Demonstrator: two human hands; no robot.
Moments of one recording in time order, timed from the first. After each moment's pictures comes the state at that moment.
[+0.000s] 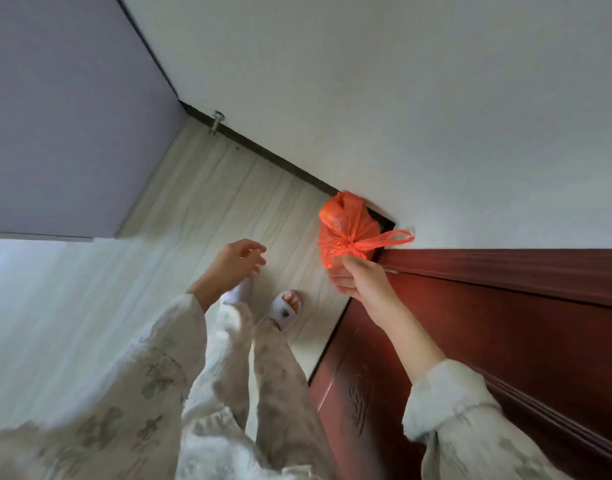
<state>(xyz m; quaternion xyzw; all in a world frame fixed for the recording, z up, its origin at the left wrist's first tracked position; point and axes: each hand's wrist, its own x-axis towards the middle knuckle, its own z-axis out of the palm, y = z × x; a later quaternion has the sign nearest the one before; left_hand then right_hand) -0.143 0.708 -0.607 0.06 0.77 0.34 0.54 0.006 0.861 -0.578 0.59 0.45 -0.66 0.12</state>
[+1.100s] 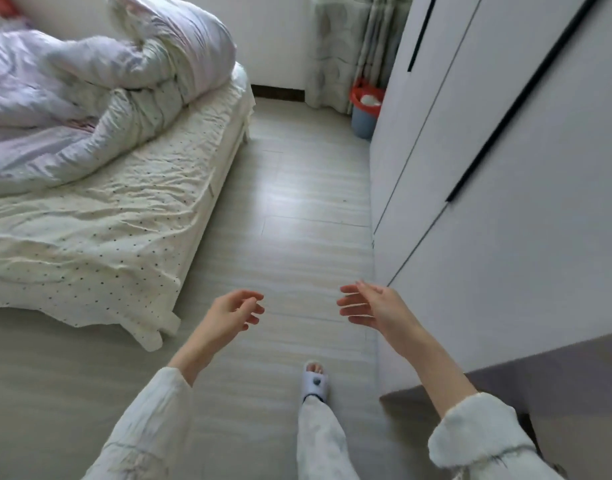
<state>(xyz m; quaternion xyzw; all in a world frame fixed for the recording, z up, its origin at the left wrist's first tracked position) -0.264 -0.044 -0.374 -0.34 0.73 0.59 0.03 -0.398 0.155 -0.363 0.00 0.72 -0.57 0.39</state>
